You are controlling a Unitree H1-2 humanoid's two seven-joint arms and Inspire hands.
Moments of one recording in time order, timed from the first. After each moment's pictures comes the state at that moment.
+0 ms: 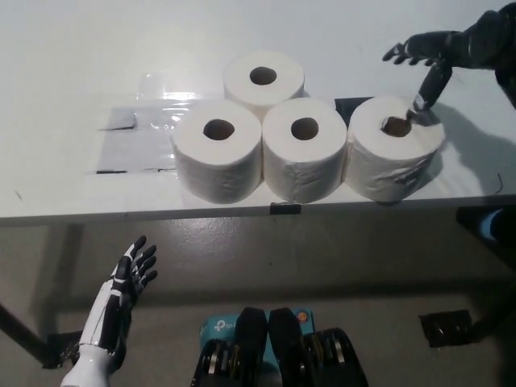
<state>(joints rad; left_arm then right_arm) 0.01 0.12 0.00 -0.14 -0.05 0.09 -0.09 -1.38 -0.43 0.70 1.11 -0.38 0.14 0.73</state>
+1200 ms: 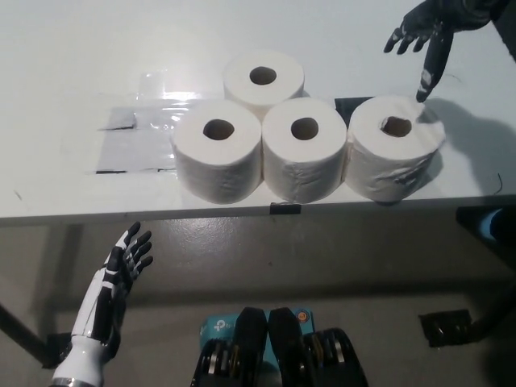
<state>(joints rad) 0.00 0.14 0.01 -0.17 -0.07 0.07 -0.09 -1.53 -0.36 0.71 1.26 -0.50 0.04 0.91</state>
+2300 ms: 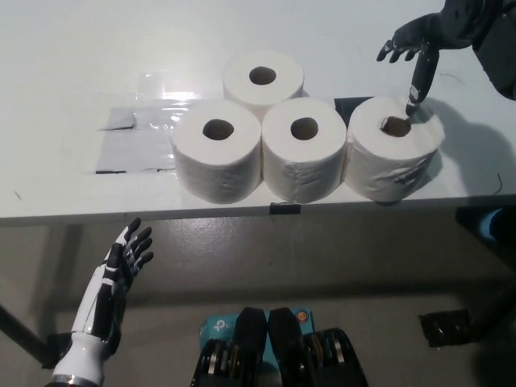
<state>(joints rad) -0.01 0.14 0.01 -0.17 -0.07 0.07 -0.09 -1.49 -0.32 0.67 1.34 -0.54 0.02 0.74</state>
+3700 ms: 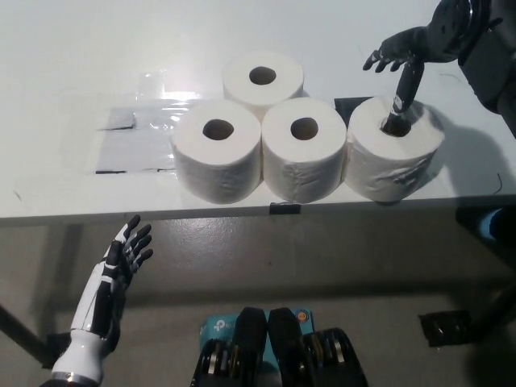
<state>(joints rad) -0.02 0.14 0.01 -0.17 -0.08 0.07 -0.09 -1.48 -0.28 0.62 1.37 -0.54 0.02 0.73</state>
